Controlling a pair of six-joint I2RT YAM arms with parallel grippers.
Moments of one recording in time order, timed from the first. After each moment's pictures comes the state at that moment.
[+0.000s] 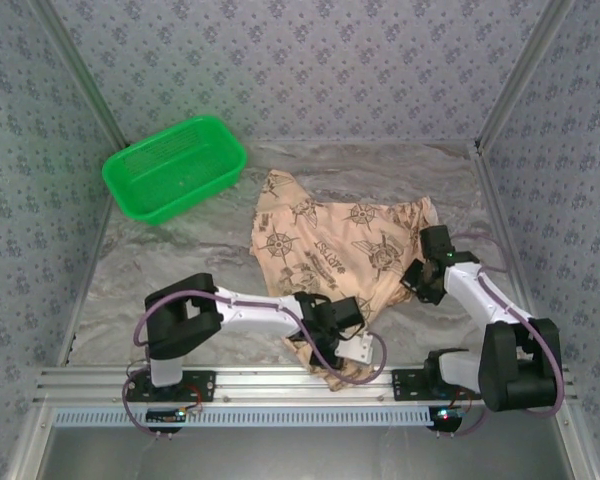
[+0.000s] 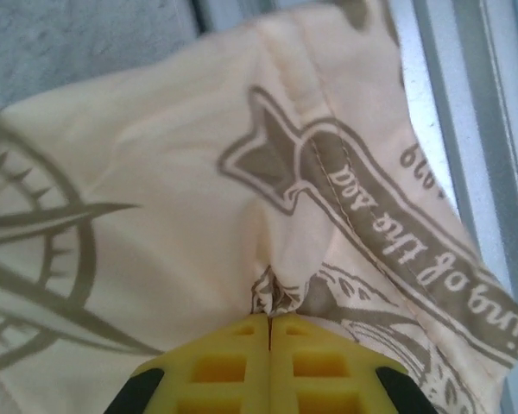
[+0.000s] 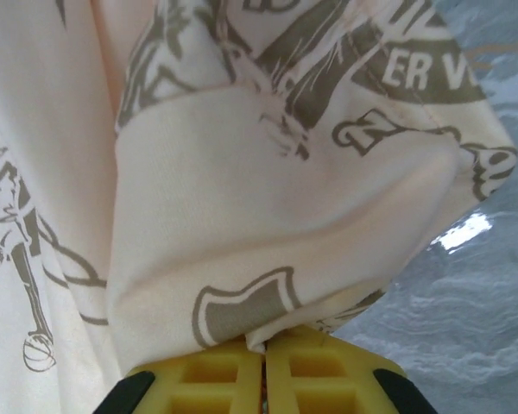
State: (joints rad) left arm -1.31 1.84 1.10 -0.50 0.31 0.43; right arm 0.08 1.22 0.65 -0.71 -0.03 0.71
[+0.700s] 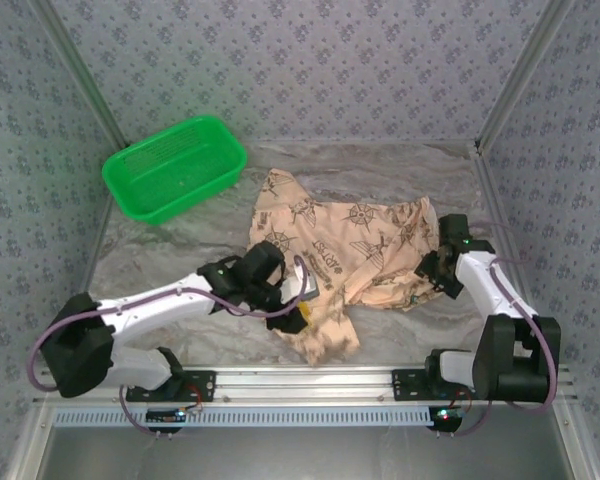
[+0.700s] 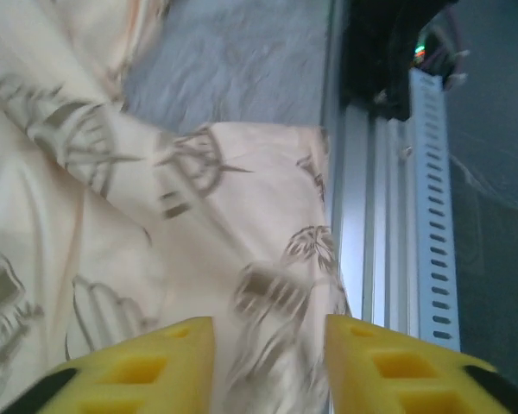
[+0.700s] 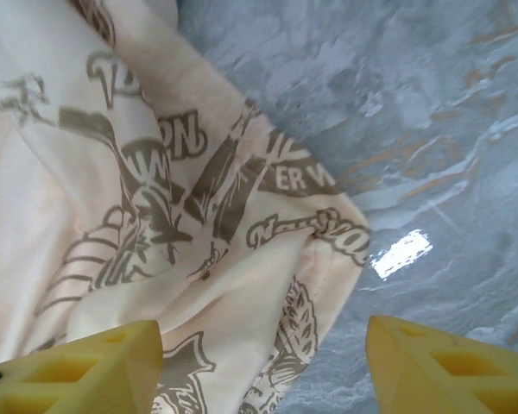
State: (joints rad) left arm -0.94 1.33 0.78 -0.39 0.59 0.12; right arm -0.07 1.25 0.77 -0.81 0.06 0.58
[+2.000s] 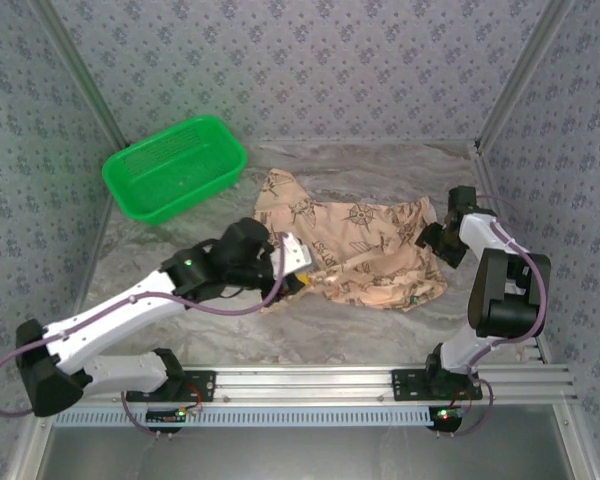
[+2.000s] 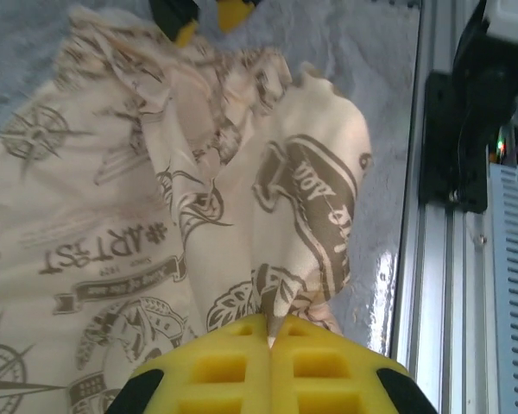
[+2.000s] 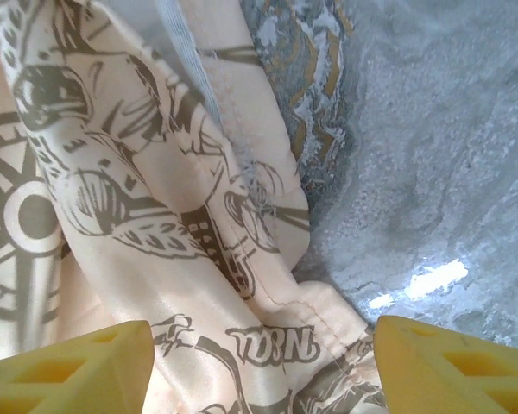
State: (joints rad) left arm -0.95 1.12 1.04 -0.57 0.33 0.18; right arm -0.15 1.62 1.02 -0.69 -0.06 0.43
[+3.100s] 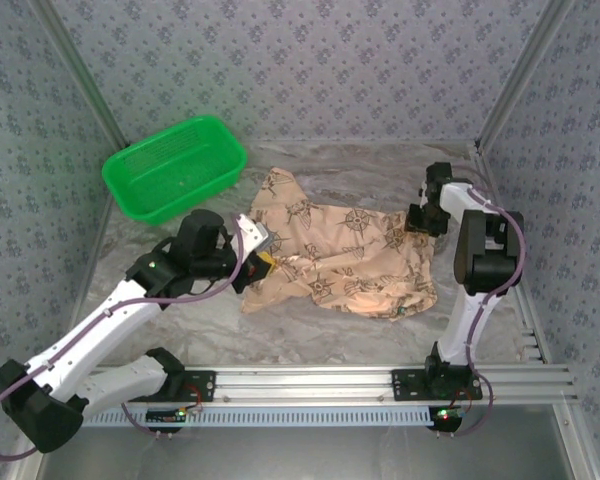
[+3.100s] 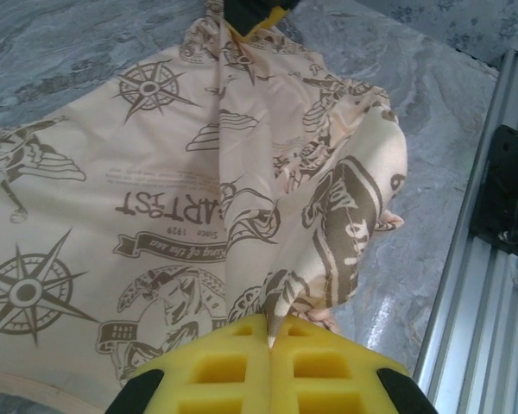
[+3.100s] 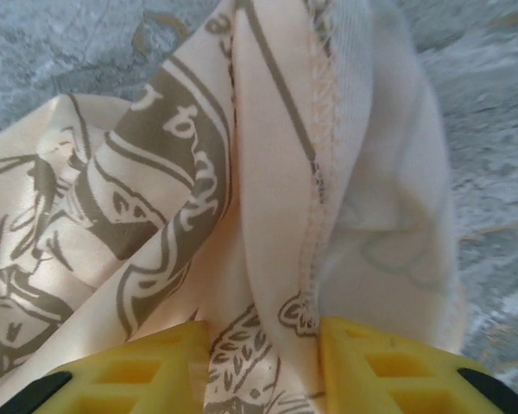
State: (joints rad) left arm -0.66 0.98 0.93 -0.59 0.42 0.10; right arm -0.06 1.97 1.37 -0.75 -0.06 0.14
